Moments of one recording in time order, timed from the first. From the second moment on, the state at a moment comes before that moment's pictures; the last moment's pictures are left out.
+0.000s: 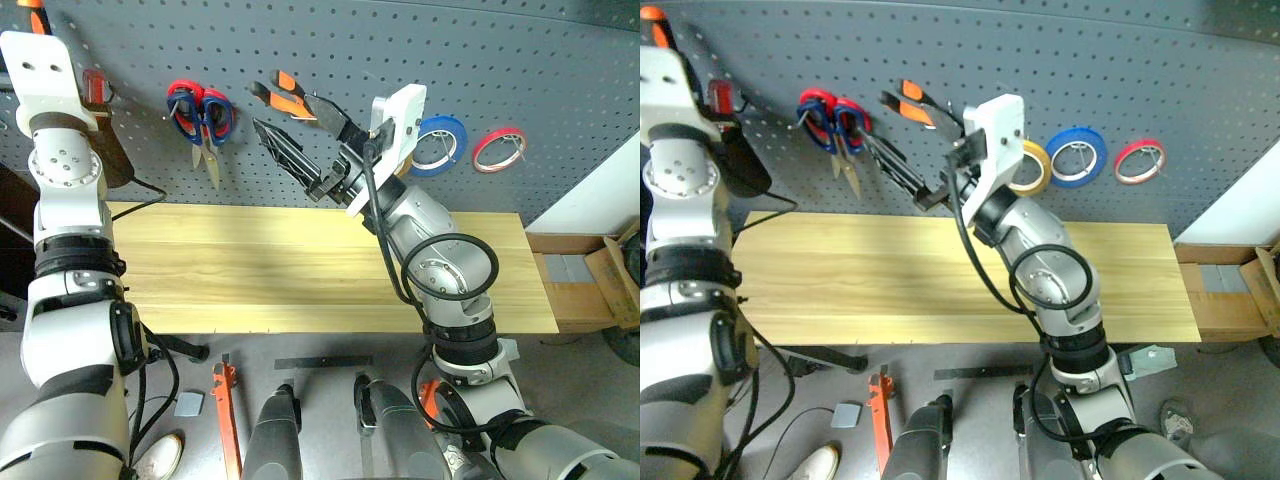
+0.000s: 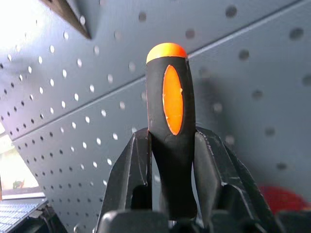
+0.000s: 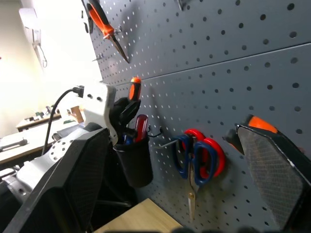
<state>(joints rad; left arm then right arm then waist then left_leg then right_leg) -1.04 0.72 0.25 0.82 0.09 -0.20 0.12 -0.79 0.07 0.12 -0.22 0.45 0.47 0.35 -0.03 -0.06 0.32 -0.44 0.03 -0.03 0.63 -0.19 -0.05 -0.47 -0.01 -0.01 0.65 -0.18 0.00</state>
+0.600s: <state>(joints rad) -0.62 0.60 0.36 0.09 -0.02 0.32 0.14 -0.77 0.06 0.14 -0.21 0.45 0.47 0.37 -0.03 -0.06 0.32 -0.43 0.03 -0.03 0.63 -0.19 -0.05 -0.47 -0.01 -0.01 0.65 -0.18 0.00</state>
